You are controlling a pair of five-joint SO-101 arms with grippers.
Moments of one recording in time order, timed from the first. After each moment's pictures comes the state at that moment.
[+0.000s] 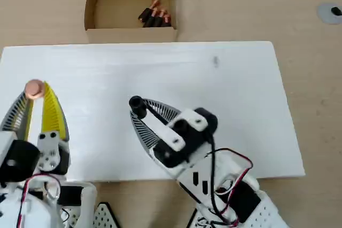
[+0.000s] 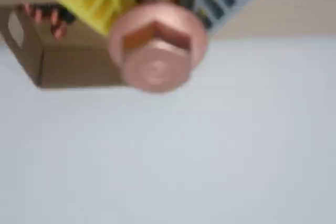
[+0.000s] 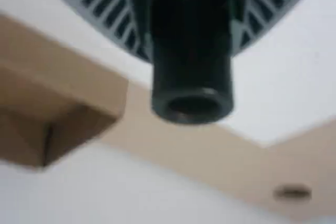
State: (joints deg) left arm -3.6 -95.9 38.8 57.4 -14.2; right arm -49.9 -97.7 76.0 32.3 -7.4
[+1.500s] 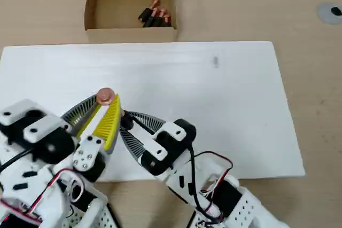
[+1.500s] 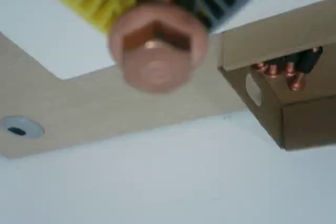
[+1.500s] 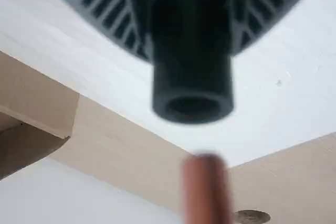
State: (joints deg) left arm 25.8 -95.8 46.9 56.8 -5.9; right arm -54.9 -103.4 92.6 22.4 -7.4
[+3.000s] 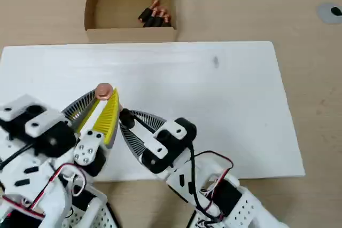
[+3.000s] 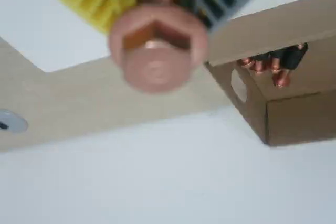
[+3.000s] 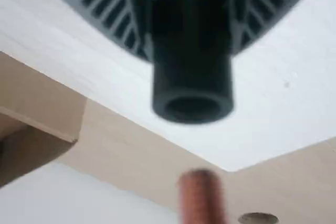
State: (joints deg) left arm 23.9 -93.9 46.7 55.7 -6.3; right arm -54.1 -103.4 92.8 22.4 -7.4
